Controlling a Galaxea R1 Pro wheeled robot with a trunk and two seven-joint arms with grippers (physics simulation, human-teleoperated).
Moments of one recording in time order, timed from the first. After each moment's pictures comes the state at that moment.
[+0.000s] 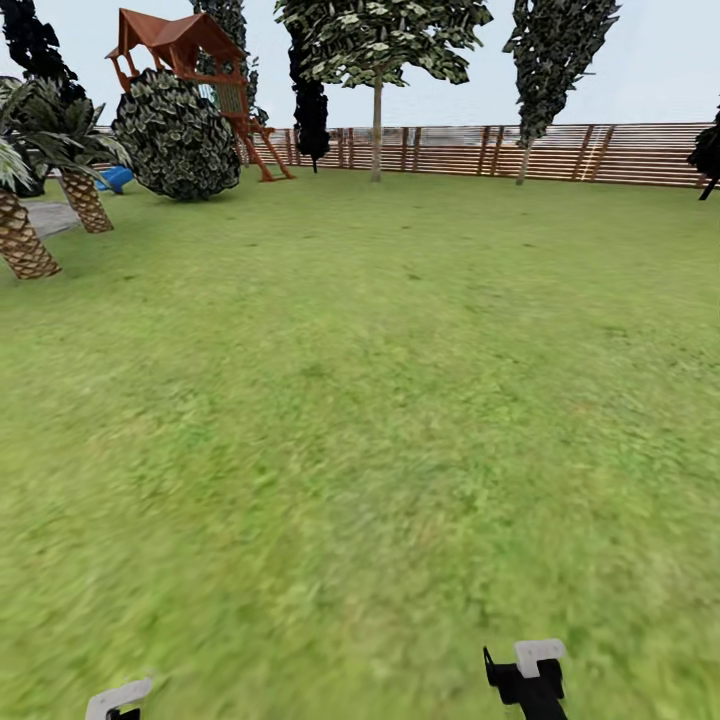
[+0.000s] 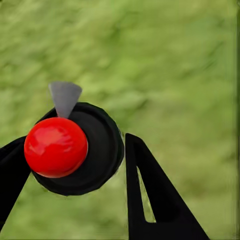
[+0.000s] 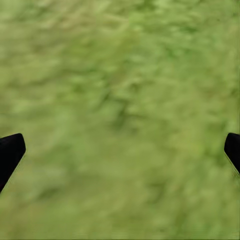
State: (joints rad) left arm -0.38 0.20 0.43 -0.11 -0.15 -0.33 0.04; right arm -0.45 -0.09 0.43 -0.11 -0.28 -0.50 -0.14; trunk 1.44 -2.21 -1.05
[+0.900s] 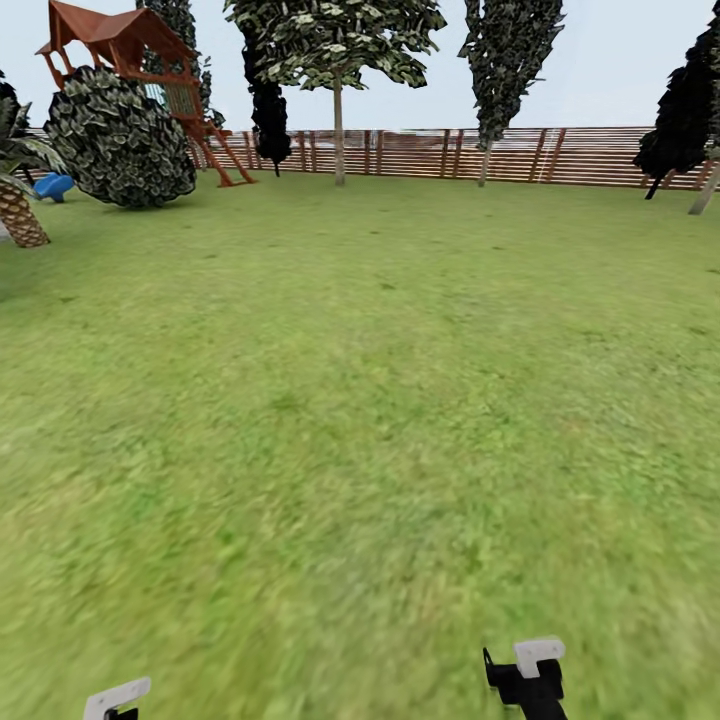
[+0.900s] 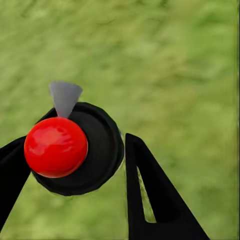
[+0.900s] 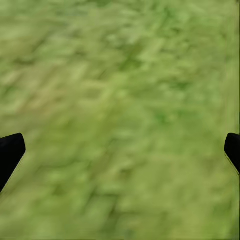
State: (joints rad) left arm -0.38 0.21 0.43 -0.11 -0.14 -0.33 0.04; right arm -0.45 -0.09 0.43 -0.11 -0.27 -0.50 -0.14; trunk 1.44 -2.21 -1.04
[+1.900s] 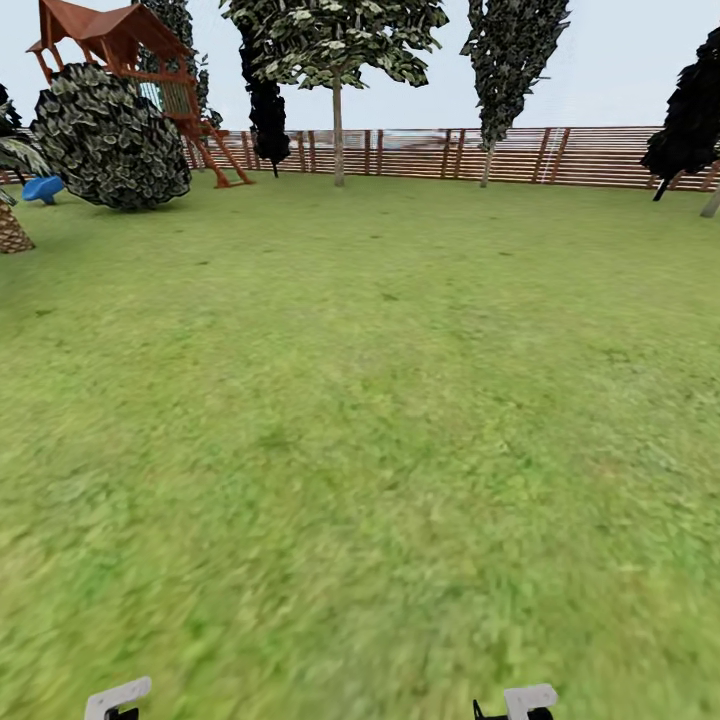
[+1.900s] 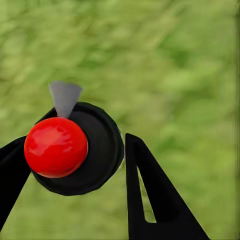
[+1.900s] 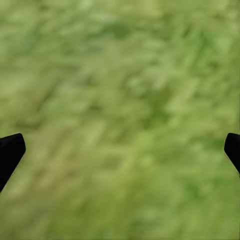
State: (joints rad) left arm -0.38 0.21 0.43 -0.11 -0.15 -0.33 0.04; right arm -0.40 -0.02 0.43 -0.03 -0.27 -0.49 -0.14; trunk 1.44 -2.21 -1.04
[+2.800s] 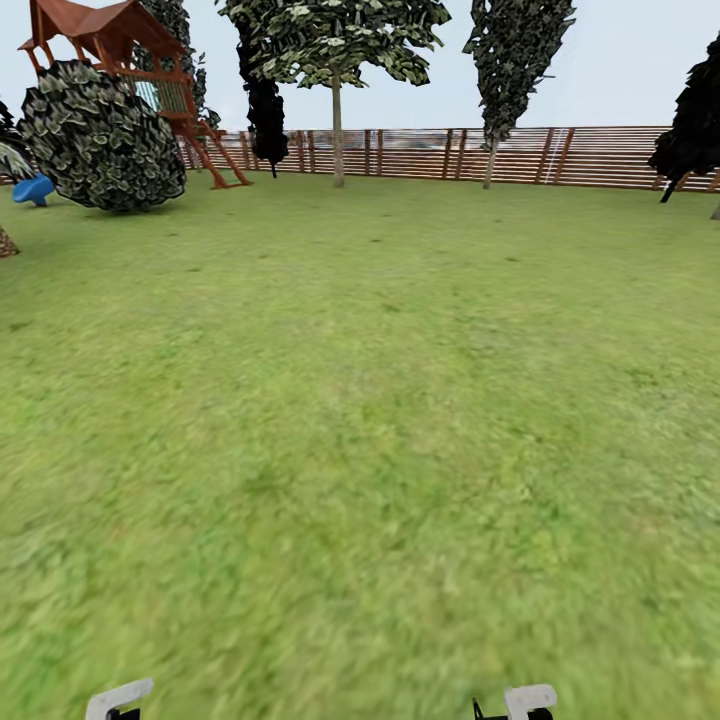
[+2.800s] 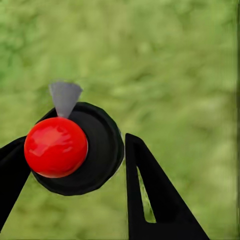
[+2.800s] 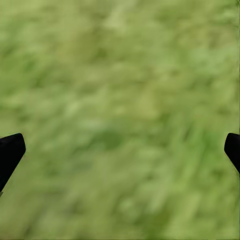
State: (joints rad) left arm -0.38 0.20 0.43 -0.11 -0.15 -0.33 0.04; right arm -0.40 -0.02 0.43 -0.03 -0.27 -0.49 -0.14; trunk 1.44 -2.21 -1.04
